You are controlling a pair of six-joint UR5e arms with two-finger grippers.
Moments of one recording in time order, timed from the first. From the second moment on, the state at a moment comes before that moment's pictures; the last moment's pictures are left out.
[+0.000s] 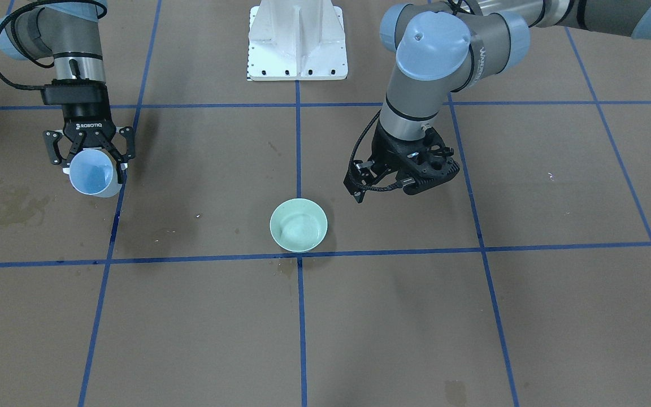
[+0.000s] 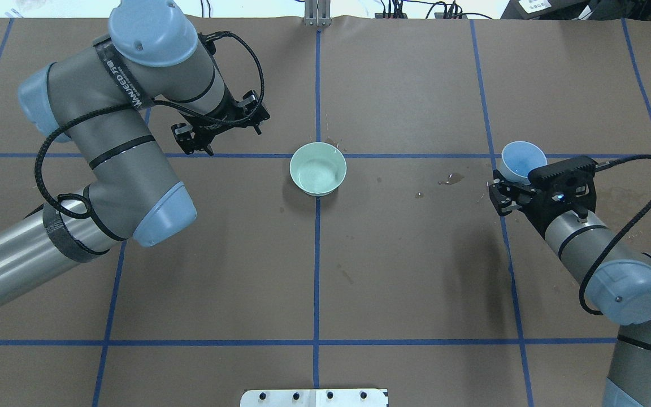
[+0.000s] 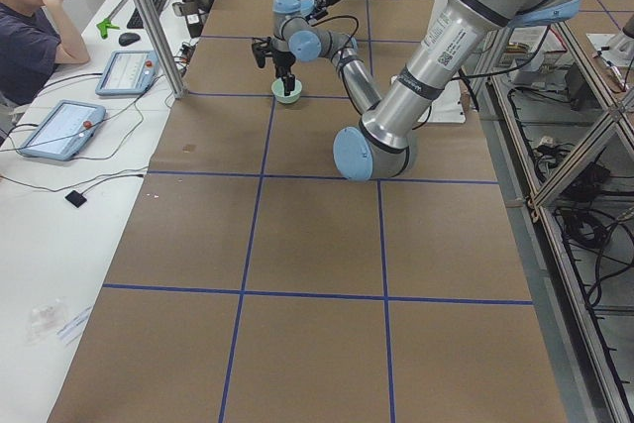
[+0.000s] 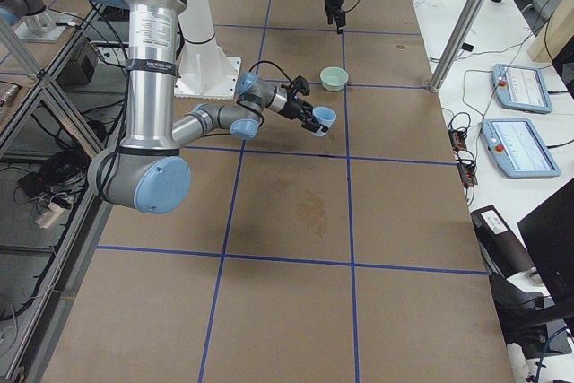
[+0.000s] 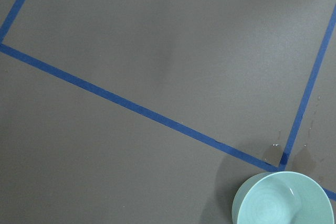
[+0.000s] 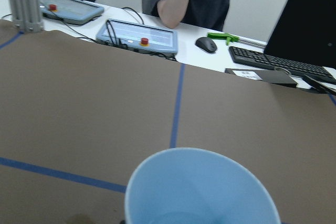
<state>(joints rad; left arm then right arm) -0.75 -2.29 -1.69 -1.53 -1.98 -1.47 0.45 -1.60 1.94 -0.76 1.03 0.79</state>
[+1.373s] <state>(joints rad) -0.93 -2.10 -1.73 -1.53 -1.99 -0.86 0.50 -1.16 1.74 -0.91 1.50 0.53</state>
